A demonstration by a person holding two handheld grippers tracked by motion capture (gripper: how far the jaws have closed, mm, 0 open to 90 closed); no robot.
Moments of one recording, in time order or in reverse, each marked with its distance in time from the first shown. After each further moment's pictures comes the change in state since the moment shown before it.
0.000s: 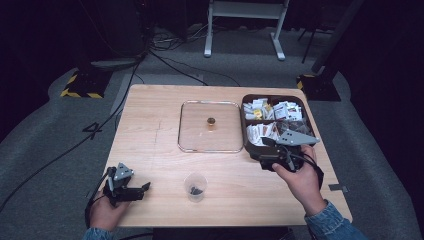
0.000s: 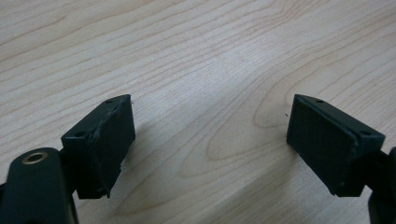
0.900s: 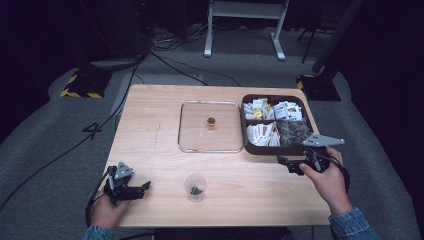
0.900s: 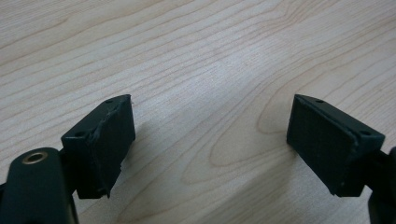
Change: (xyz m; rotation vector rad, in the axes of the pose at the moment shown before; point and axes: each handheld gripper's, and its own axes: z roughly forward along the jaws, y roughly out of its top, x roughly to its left) left arm 0.001 0.002 0.002 0.003 0.001 -0.002; right arm -0.066 -0.048 -0.030 0.136 -0.081 0.063
